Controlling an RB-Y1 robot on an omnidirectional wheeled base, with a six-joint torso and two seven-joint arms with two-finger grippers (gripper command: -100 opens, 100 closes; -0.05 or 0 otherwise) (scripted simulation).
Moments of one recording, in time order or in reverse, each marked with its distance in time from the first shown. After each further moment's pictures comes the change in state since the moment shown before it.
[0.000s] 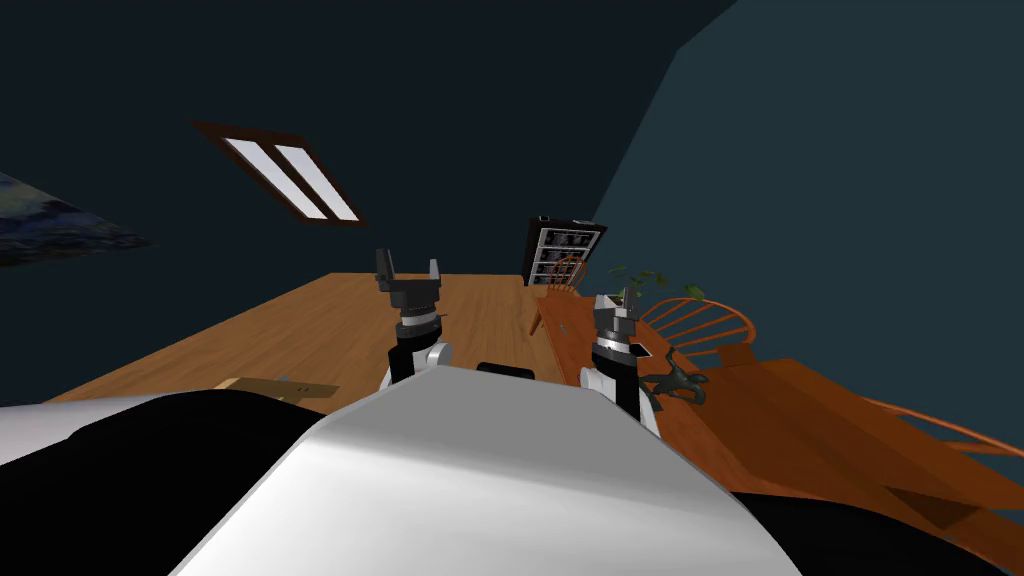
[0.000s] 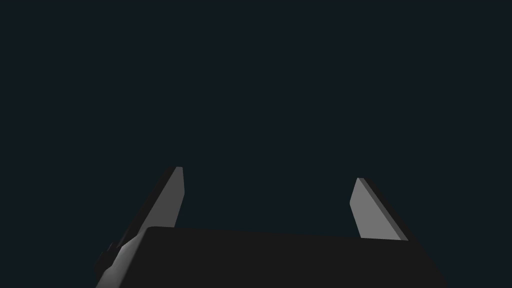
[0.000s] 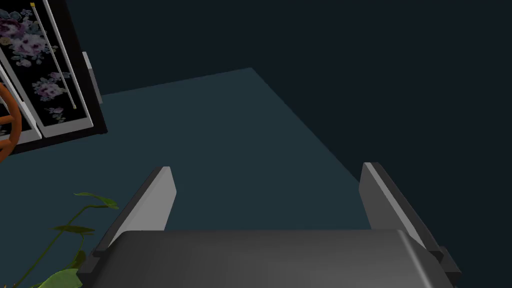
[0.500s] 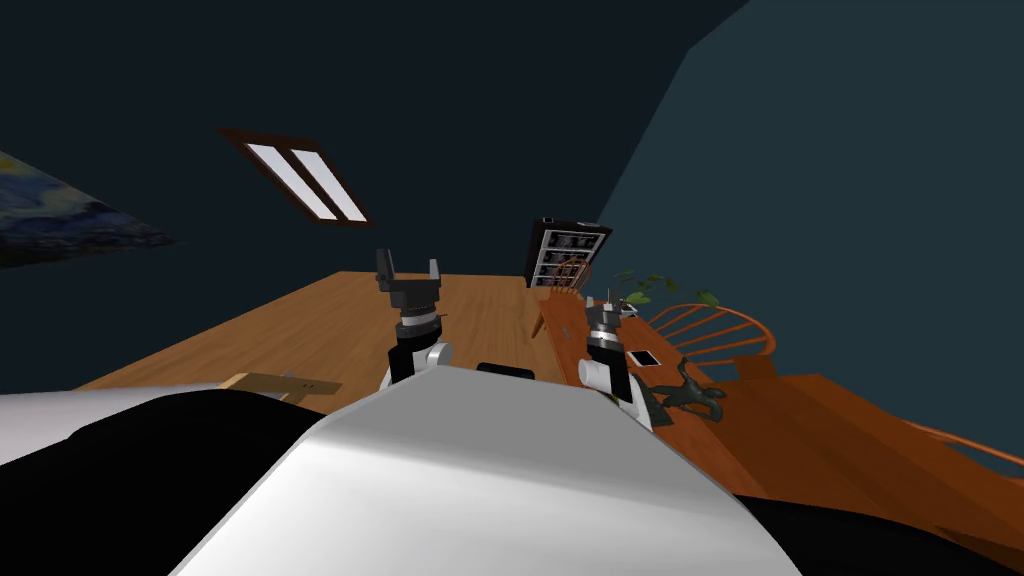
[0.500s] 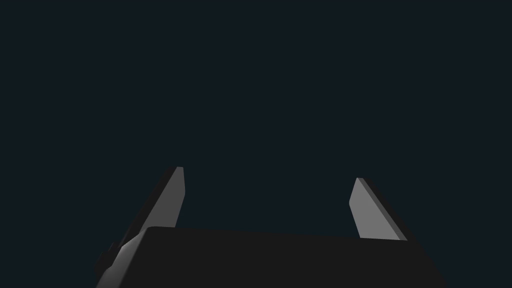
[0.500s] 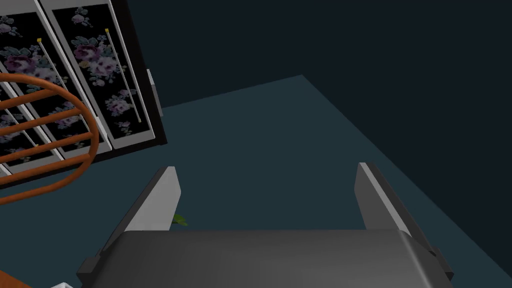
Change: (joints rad) left arm 0.000 0.000 0.000 0.000 0.000 0.000 0.000; right arm -0.111 -0.065 -0.023 0.132 -0.081 0.123 -0.028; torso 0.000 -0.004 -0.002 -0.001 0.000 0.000
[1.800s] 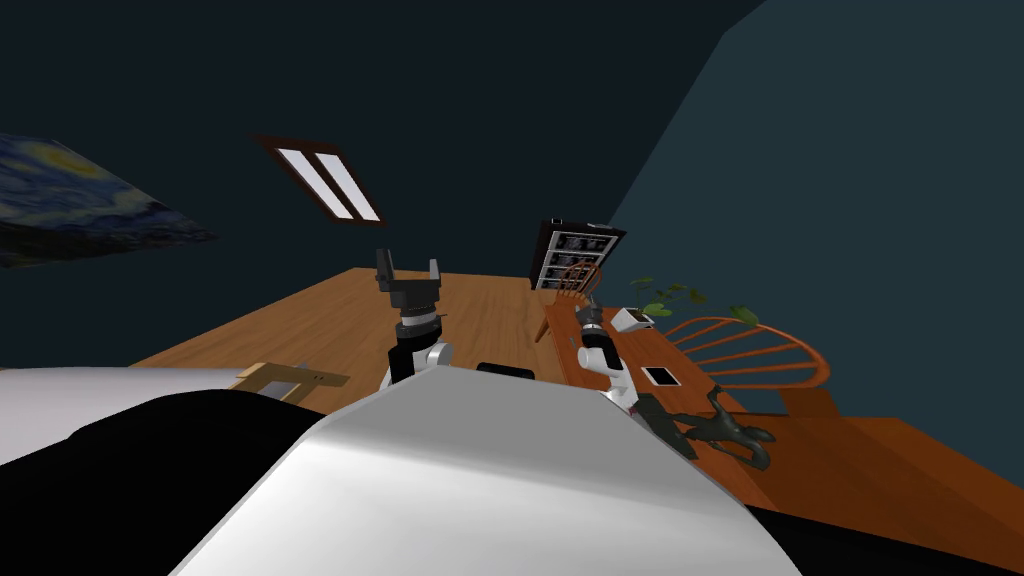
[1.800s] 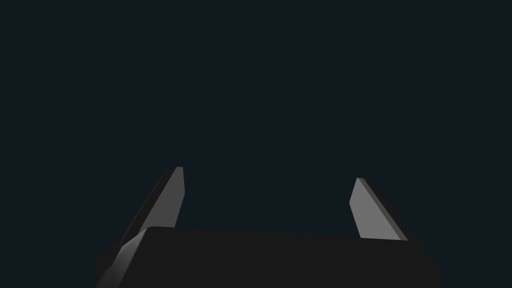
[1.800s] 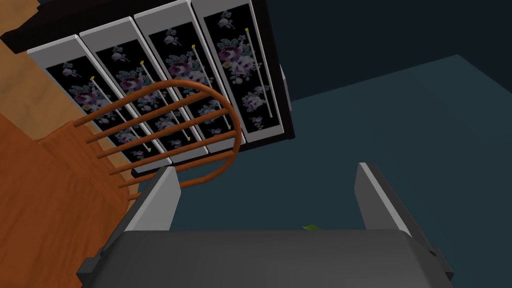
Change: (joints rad) left arm 0.000 0.000 0.000 0.000 0.000 0.000 0.000; right arm -0.188 -0.094 -0.051 0.281 -0.182 0.278 -0.066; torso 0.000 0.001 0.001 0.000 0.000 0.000
